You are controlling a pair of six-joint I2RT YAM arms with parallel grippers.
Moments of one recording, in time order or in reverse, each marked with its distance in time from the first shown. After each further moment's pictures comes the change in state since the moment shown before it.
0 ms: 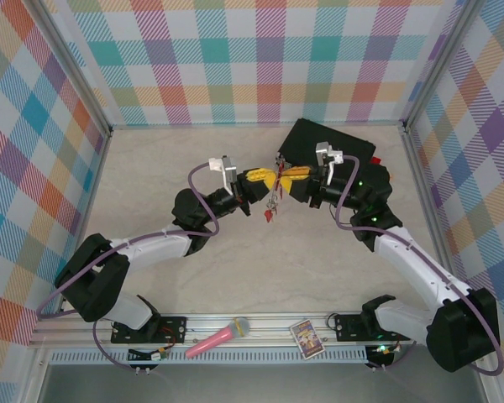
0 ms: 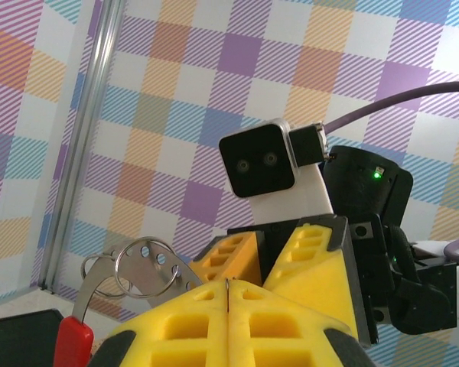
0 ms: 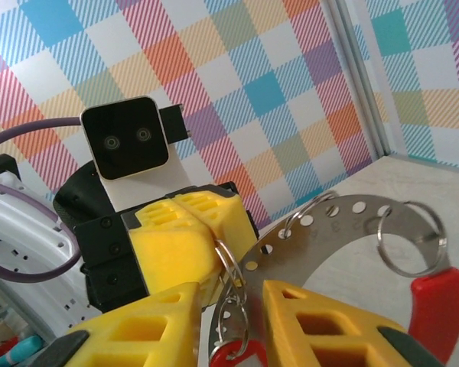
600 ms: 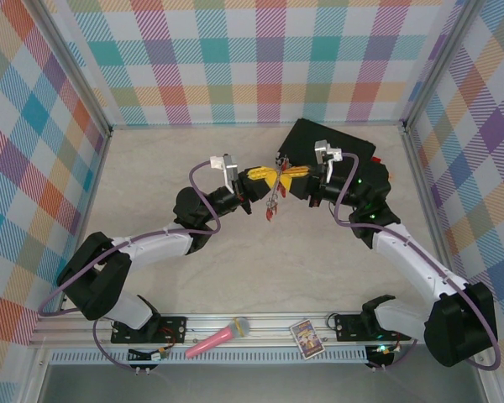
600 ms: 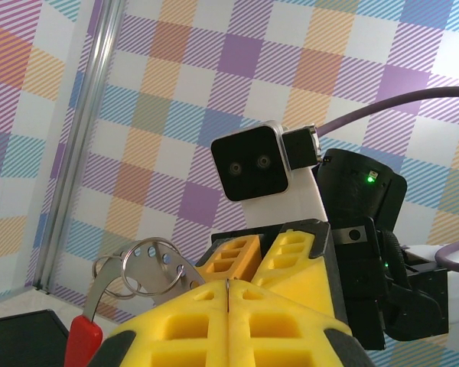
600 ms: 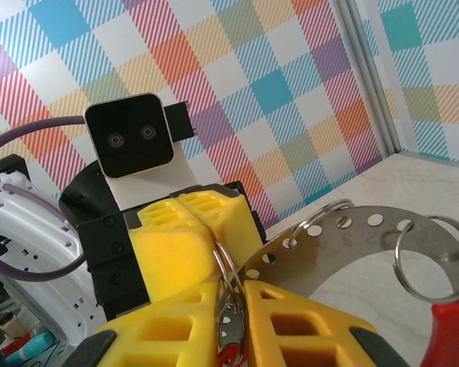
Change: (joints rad) left arm 0.000 0.015 0.013 0.001 0.002 -0.018; right arm -0.003 0.031 0.011 0.032 -0.031 0.026
